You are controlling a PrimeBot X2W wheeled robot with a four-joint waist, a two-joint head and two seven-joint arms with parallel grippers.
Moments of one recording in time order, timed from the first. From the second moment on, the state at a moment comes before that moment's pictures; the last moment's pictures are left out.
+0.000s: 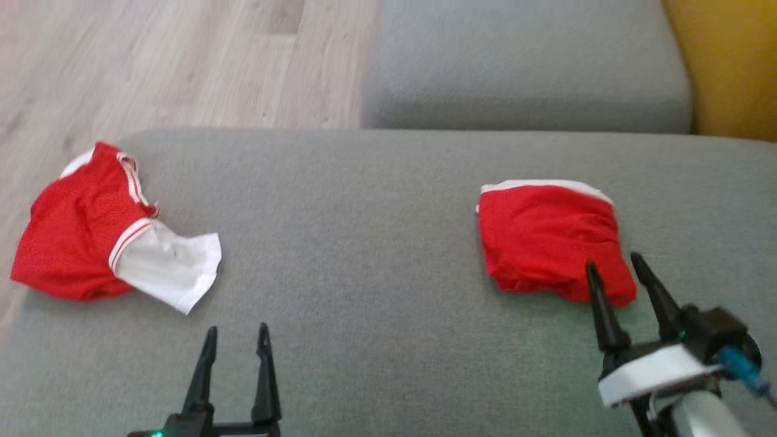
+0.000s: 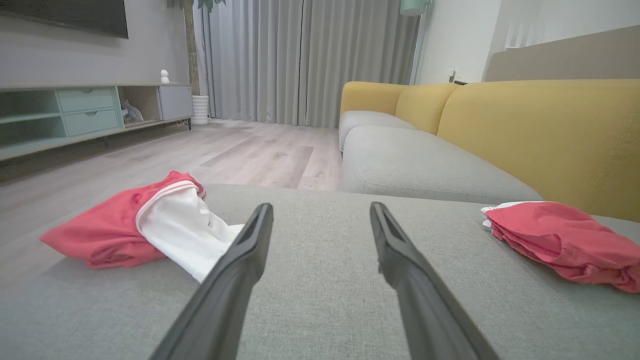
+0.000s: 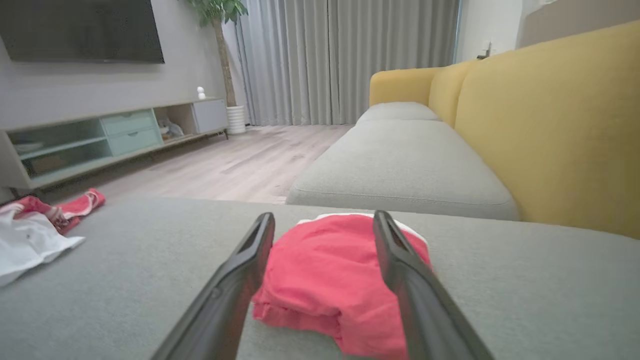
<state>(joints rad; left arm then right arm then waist) 0.17 0.05 -0.23 0.10 -0.18 0.13 -0.26 -0.04 -0.19 0.16 0.30 0.27 0.13 -0.25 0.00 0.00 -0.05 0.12</state>
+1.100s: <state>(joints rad) 0.25 0.05 -0.17 0.12 -0.09 0.11 -0.26 0.16 -0.05 0.03 0.27 0.03 0.13 -0.25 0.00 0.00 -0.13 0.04</state>
